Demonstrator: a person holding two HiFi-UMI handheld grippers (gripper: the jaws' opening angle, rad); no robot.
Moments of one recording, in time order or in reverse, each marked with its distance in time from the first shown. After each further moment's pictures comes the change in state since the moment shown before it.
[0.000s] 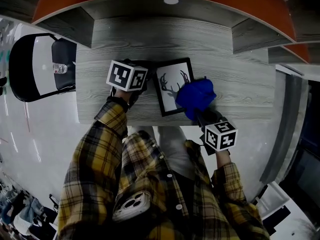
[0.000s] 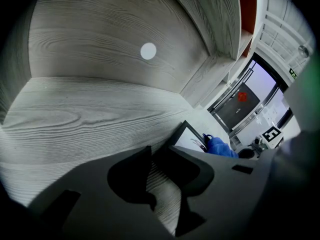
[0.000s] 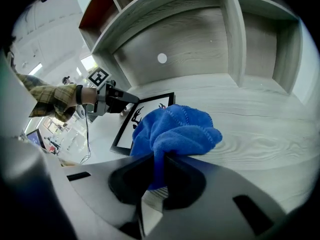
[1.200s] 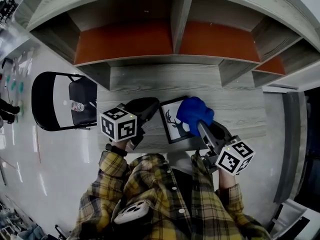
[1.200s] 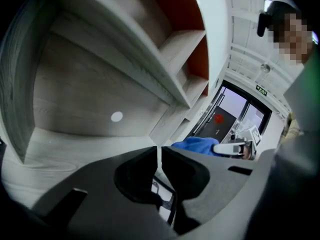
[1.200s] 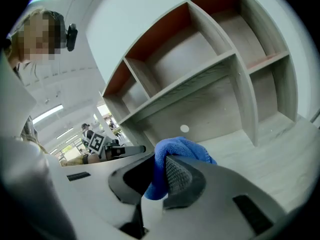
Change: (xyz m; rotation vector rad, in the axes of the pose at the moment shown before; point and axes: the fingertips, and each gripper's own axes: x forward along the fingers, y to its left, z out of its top) left arm -0.145 -0.103 0.076 0.062 -0.361 -0.224; right arm -0.141 0.086 0.171 0.109 -0.537 0.174
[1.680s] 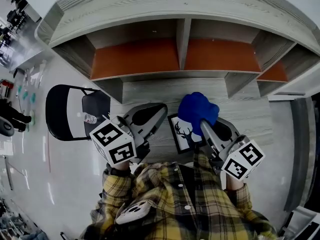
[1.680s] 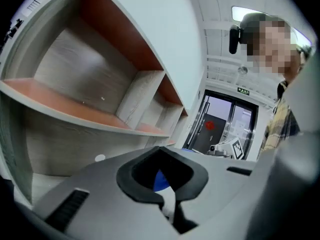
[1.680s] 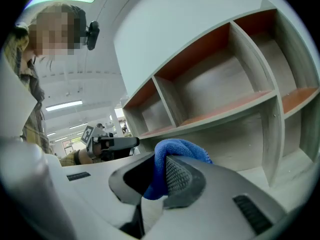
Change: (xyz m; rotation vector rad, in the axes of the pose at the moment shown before) left arm -0.060 -0.088 0.106 0.175 -0.208 -0.067; right arm 0.007 0.062 0.081 -0.207 -0.161 0.146
